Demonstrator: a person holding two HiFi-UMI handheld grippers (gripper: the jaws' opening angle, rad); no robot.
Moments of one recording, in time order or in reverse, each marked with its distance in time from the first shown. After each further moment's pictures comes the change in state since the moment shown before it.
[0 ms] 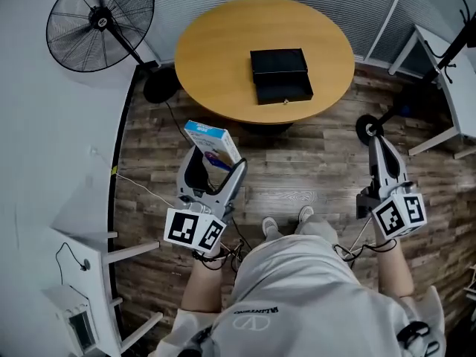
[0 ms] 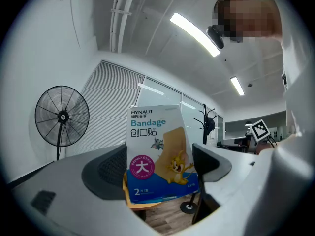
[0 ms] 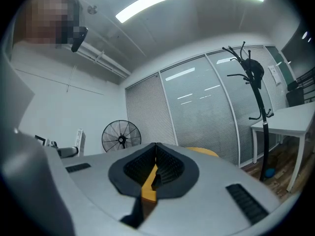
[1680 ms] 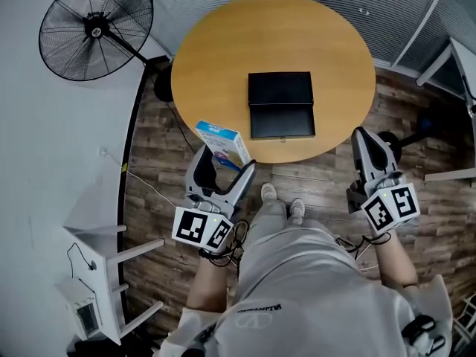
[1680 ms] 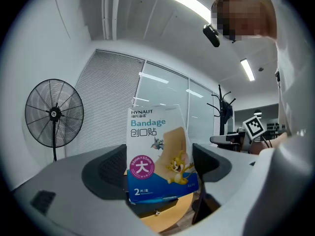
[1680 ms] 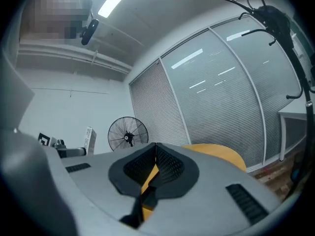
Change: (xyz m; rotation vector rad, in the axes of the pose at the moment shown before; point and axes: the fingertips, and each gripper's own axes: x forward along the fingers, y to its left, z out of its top) left arm 0.189 0.013 -0.037 0.048 0.103 0.069; right arm 0.190 -0.096 -0.014 0.056 0.080 0.207
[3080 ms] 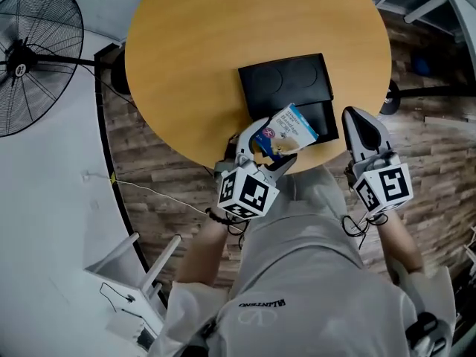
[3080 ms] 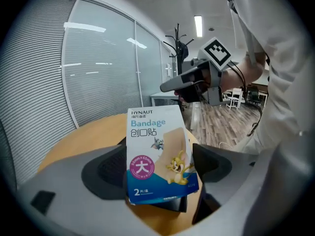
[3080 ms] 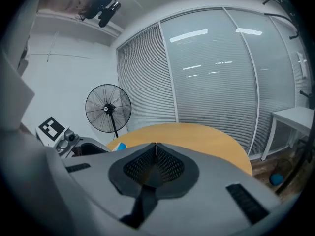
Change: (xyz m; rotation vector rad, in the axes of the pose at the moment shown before) left arm 0.145 0.037 -0.194 0.426 0.529 -0.661; right arm 0.160 -0.026 -0.109 -0.112 0.286 -0.208
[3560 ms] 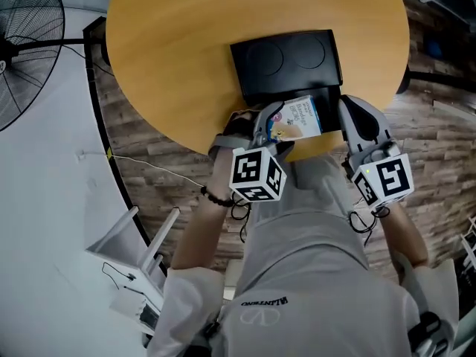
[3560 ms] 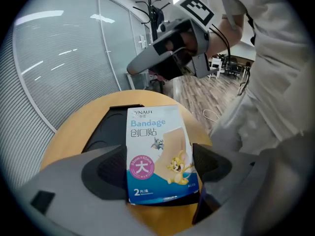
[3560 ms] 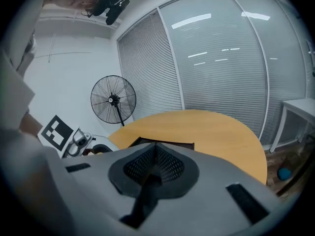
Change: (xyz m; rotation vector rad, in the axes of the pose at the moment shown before) left arm 0.055 -0.025 -0.056 0.246 0.306 -0.196; right arm 0.034 0.000 -0.051 0.023 0.120 0.096
